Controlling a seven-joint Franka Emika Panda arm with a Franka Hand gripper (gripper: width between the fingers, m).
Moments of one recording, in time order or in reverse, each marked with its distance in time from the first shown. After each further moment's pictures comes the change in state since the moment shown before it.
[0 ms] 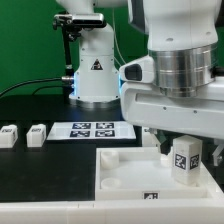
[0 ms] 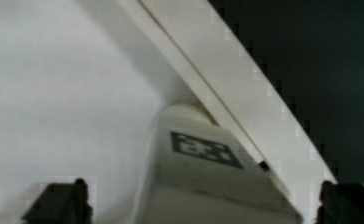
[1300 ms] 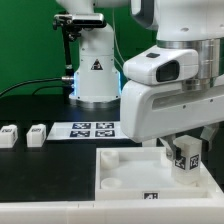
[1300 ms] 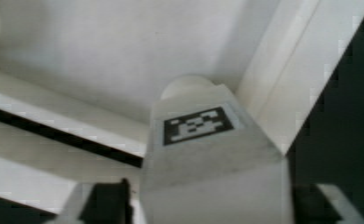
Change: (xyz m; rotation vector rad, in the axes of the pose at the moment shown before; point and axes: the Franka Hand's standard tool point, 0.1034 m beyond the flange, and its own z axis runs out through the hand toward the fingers) arm 0.003 -0.001 -0.005 -0.058 0.022 -0.827
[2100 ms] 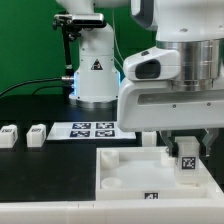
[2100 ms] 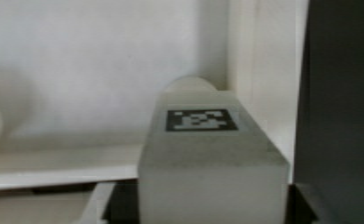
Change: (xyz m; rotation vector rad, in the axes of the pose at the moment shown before) arm -0.001 0.002 0.001 -0.004 0.000 0.572
